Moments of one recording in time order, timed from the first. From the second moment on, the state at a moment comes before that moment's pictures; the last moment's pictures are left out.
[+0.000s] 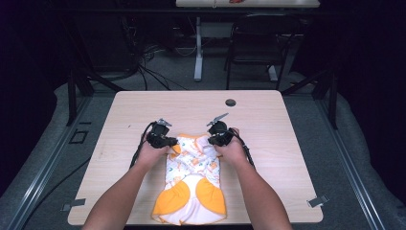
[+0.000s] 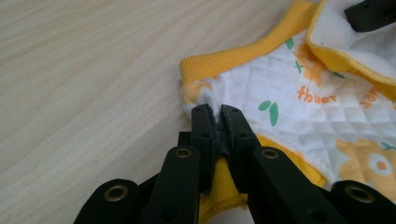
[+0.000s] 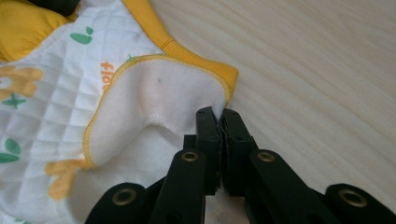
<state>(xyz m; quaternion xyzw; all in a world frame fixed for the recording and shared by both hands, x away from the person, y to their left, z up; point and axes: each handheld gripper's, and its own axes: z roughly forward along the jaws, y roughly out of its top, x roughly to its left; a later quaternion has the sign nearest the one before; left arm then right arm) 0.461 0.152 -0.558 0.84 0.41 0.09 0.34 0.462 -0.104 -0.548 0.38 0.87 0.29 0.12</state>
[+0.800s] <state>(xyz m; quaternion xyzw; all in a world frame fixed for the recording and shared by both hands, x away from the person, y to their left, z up) 0.461 0.165 -0.498 0.82 0.39 0.14 0.39 0.458 -0.100 -0.484 0.34 0.87 0.31 0.18</state>
